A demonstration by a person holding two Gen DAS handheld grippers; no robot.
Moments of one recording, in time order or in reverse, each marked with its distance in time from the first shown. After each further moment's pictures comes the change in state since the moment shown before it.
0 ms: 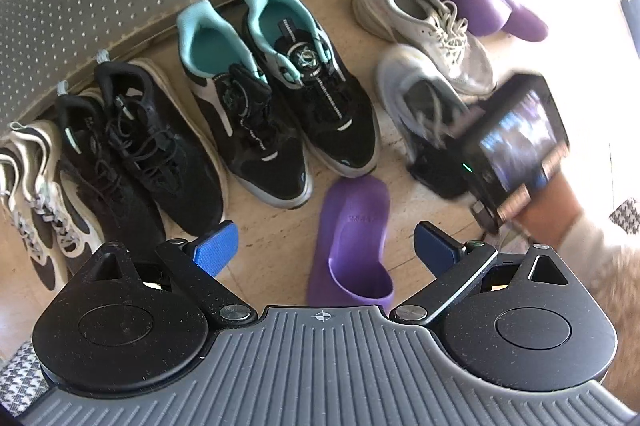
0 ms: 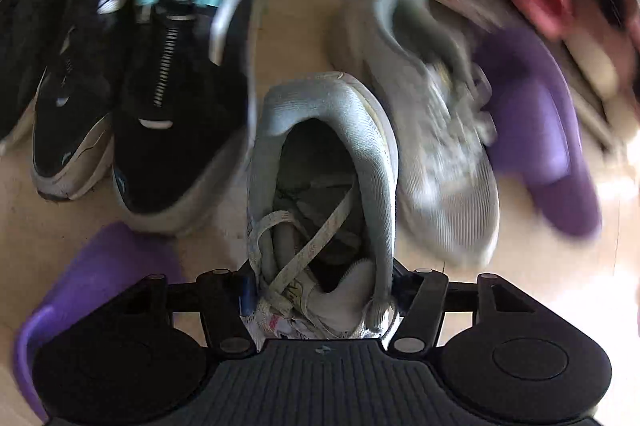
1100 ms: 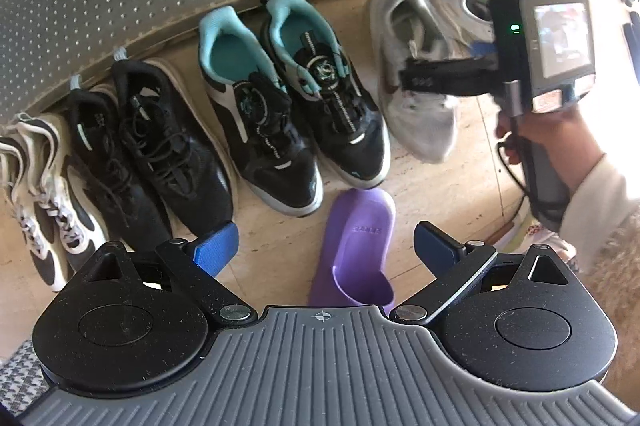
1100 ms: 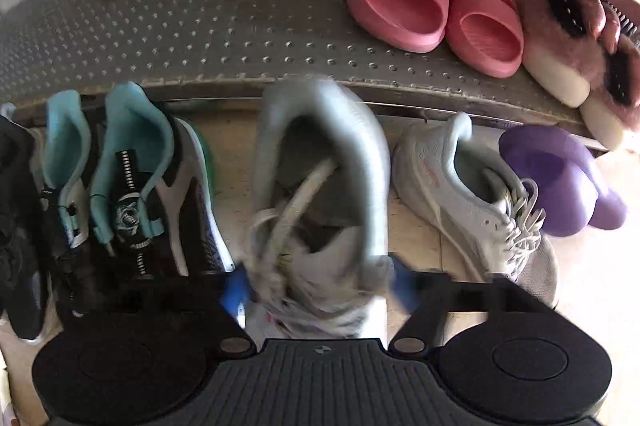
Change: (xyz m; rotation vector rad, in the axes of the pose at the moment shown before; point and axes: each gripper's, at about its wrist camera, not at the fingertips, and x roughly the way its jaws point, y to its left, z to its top) left arm -0.011 0.020 0.003 -0.050 -0.029 -0.014; right arm -0.039 -0.078 0.067 0.406 -0.120 0.019
